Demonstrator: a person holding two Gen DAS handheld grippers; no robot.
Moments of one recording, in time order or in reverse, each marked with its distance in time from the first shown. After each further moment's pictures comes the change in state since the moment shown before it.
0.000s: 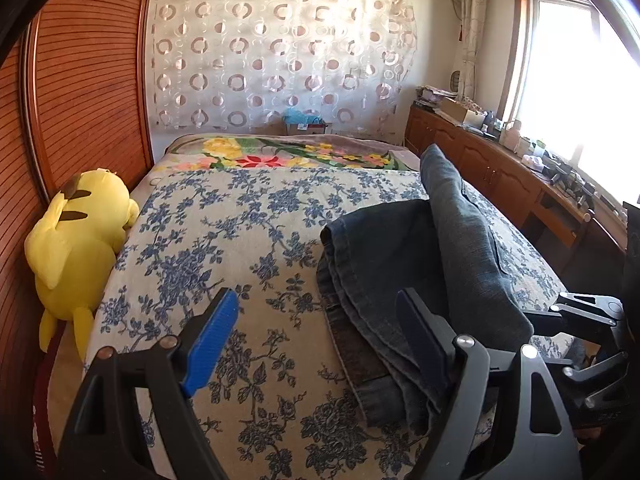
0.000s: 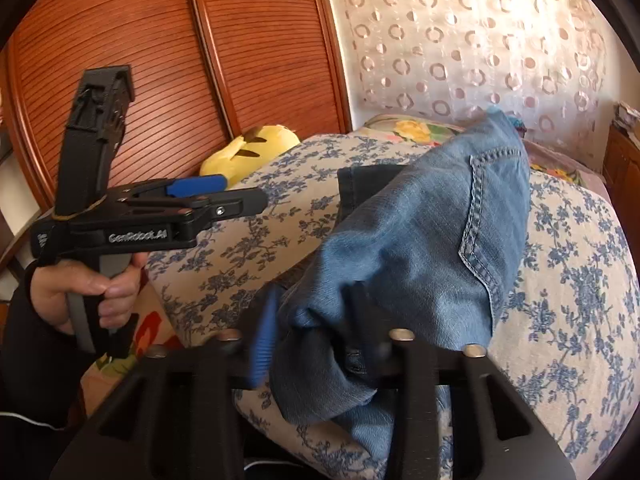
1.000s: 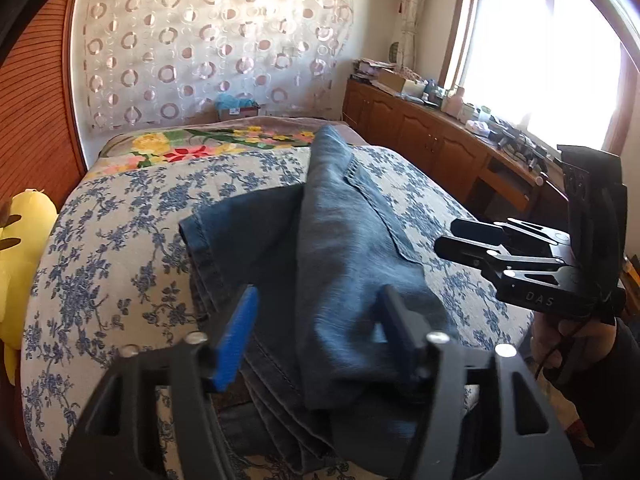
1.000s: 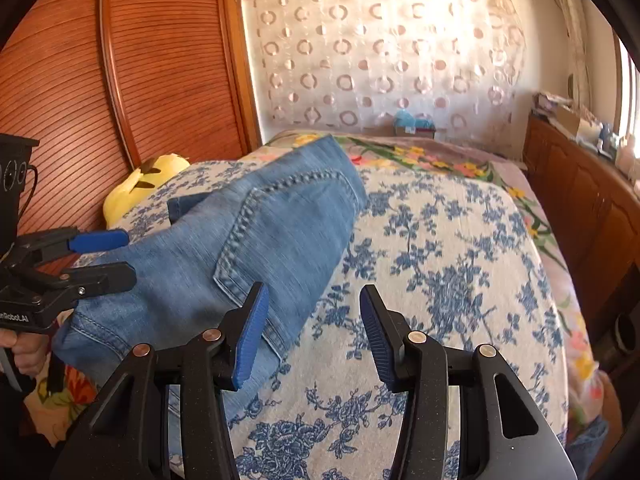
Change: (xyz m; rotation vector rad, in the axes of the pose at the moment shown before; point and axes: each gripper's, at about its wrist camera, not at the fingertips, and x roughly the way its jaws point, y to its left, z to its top) left arm 0.032 -0.086 0.006 0.118 0.092 -0.192; right arm -0.034 -0.113 -0.001 0.118 -0.057 -0.292
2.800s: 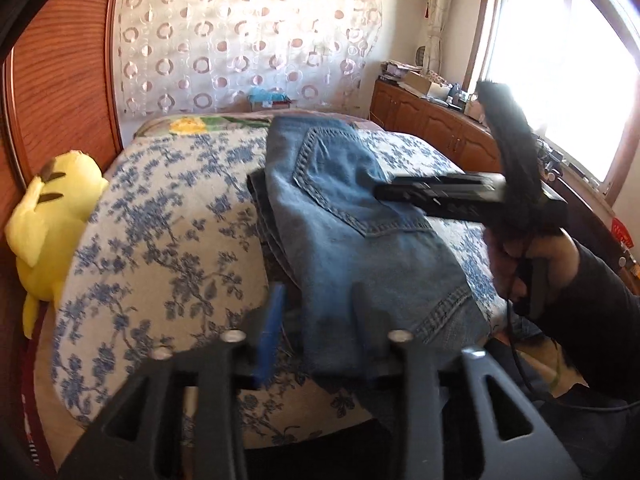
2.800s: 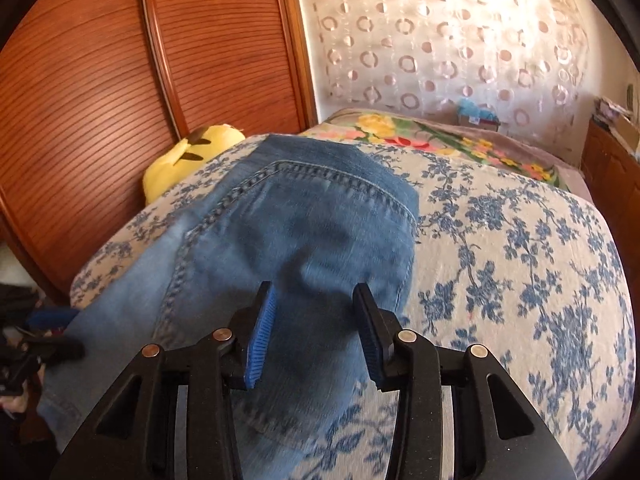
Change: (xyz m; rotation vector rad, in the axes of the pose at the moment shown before) left arm -0.076 0.033 -0.066 -0.067 -0.021 0.089; right arm 0.074 0.063 0.021 -0.097 0.080 0.183
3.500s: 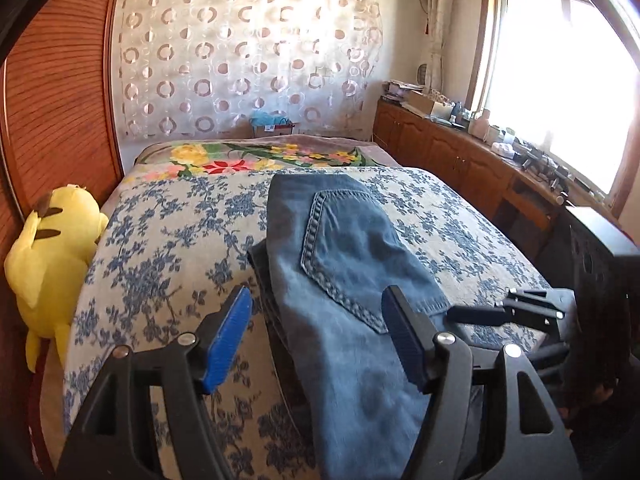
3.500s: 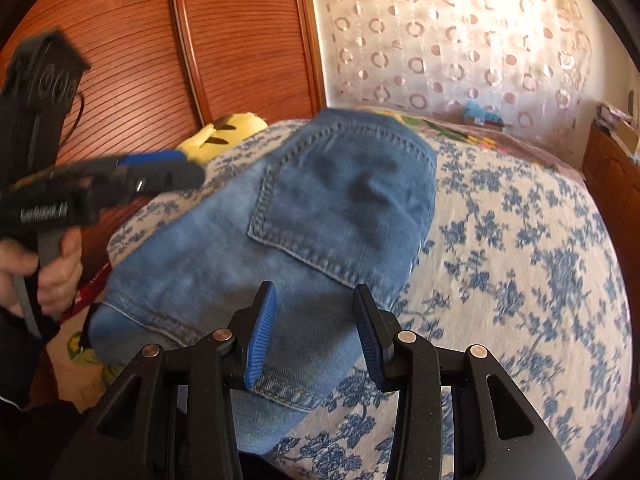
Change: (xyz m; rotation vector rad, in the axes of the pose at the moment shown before) left arm 0.032 0.007 0.055 0.019 -0.065 0.008; right arm -0.043 0.042 -0.052 -0.017 0.008 0.012
